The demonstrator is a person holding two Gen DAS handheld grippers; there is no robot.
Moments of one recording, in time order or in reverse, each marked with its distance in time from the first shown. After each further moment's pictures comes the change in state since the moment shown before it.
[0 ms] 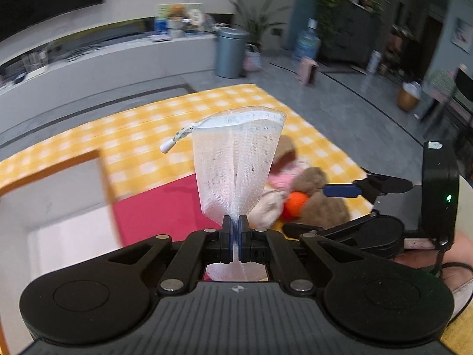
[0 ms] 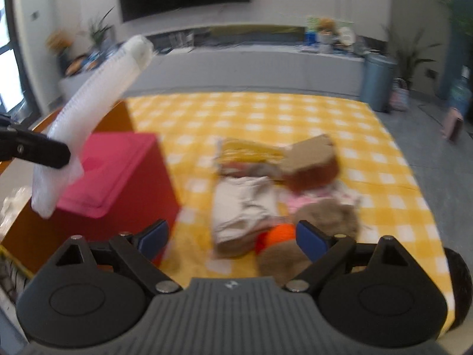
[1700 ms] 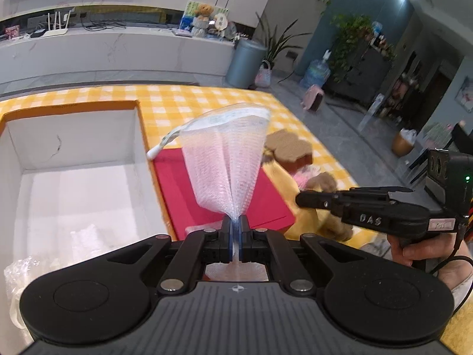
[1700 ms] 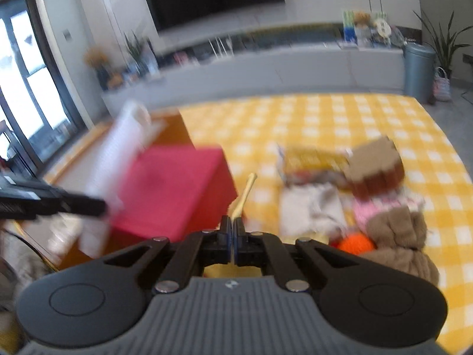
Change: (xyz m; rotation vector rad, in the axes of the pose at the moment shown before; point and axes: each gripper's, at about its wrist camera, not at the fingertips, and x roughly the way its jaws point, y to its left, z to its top) left arm -0.009 0.063 -0.040 -0.189 -0.067 -0.116; right arm -0.007 0.018 0.009 0.086 -0.062 0.234
